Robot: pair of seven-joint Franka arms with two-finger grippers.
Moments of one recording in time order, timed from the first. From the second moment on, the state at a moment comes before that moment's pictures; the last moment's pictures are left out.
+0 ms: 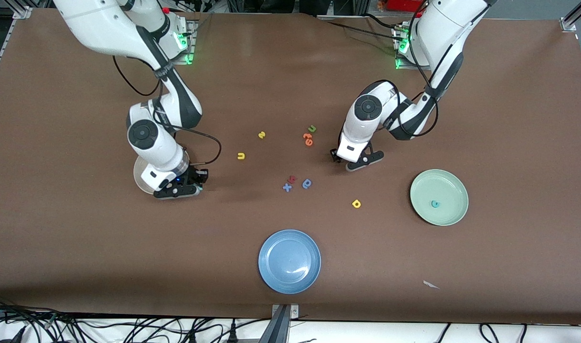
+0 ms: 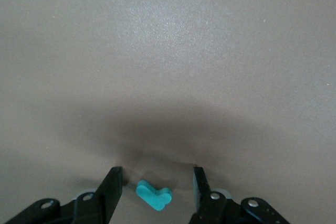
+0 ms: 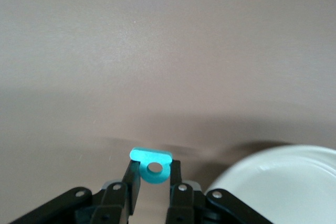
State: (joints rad) left arm -0.22 0.54 -0.36 -2.12 0.31 2.60 -1.21; right arm 0.25 0.45 0.08 -1.97 -0.06 2.49 0.23
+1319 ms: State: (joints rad) left arm -0.23 0.53 -0.37 -2.12 0.31 2.59 -1.25; right arm 0.04 0.30 0.10 -2.18 -0.06 2.48 -0.04
